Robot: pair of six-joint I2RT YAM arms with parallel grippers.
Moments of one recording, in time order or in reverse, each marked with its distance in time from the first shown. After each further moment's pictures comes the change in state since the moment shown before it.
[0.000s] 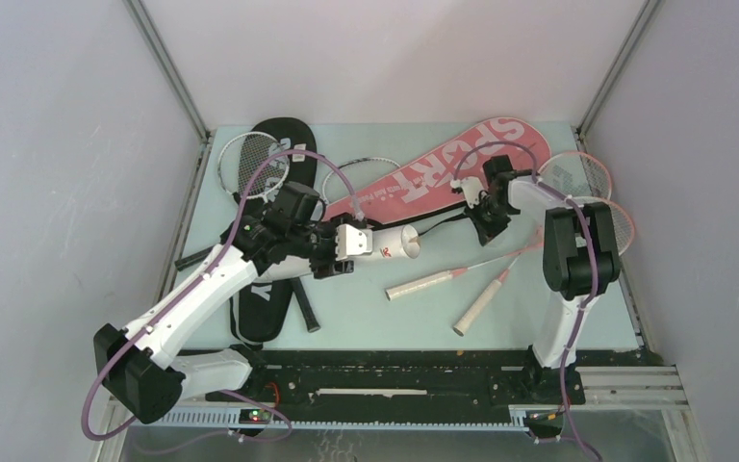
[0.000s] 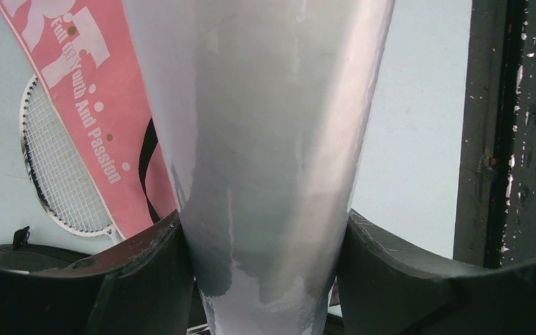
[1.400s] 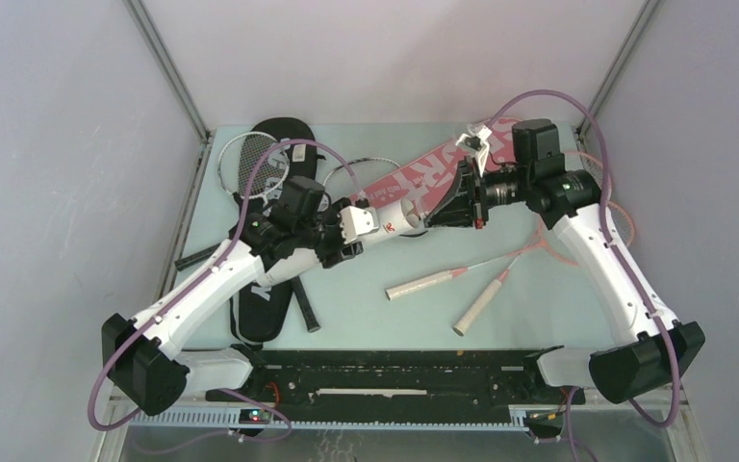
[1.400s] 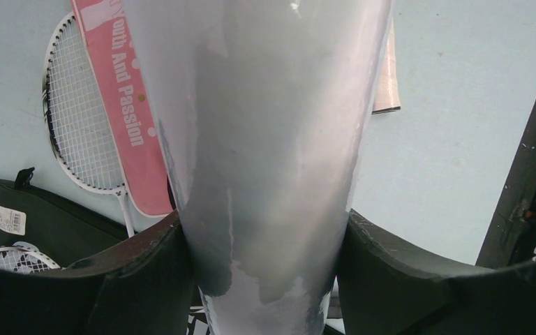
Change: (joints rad) left arm -0.003 0.045 0.000 0.135 -0.154 -0.203; right arm 0.166 -0.620 0.133 -0.004 -1.056 0.334
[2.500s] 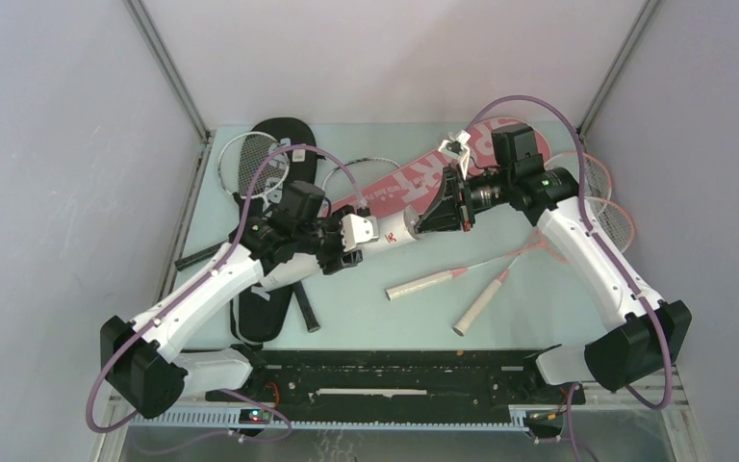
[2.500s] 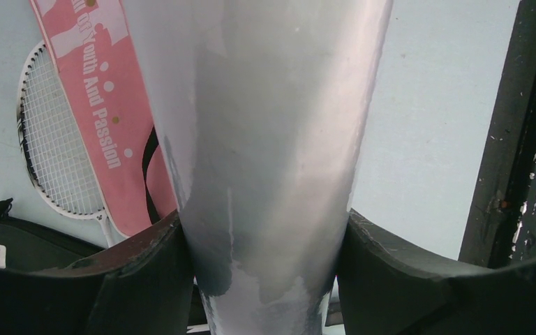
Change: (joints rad) left arm -0.011 -0.017 -0.030 -0.001 0.072 0.035; right arm 0.062 0.068 -0.040 0.023 0.011 0.021
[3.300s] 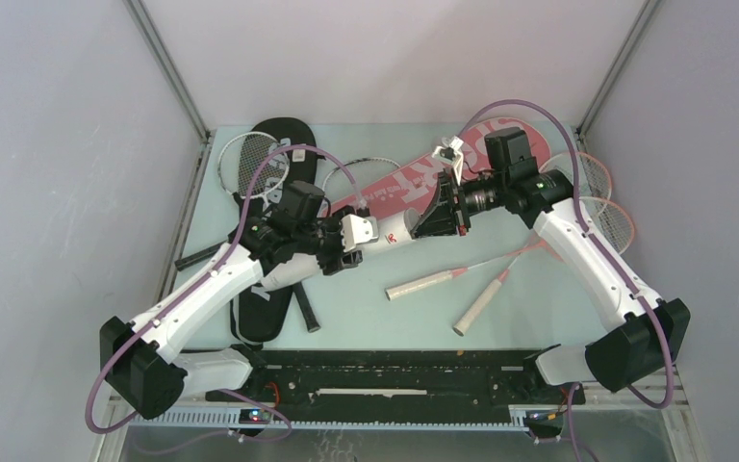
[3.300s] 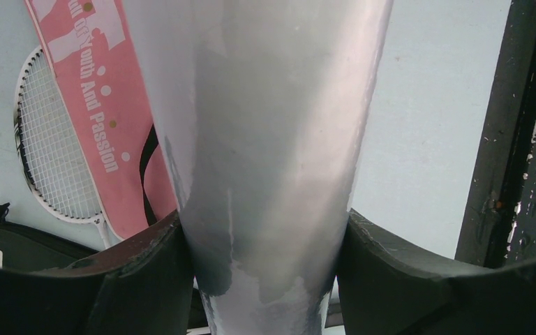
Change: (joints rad) left arm 0.000 -0.004 -0.001 -0.001 0.019 0.000; right arm 0.033 0.000 -0.015 -0.003 0.032 -0.021
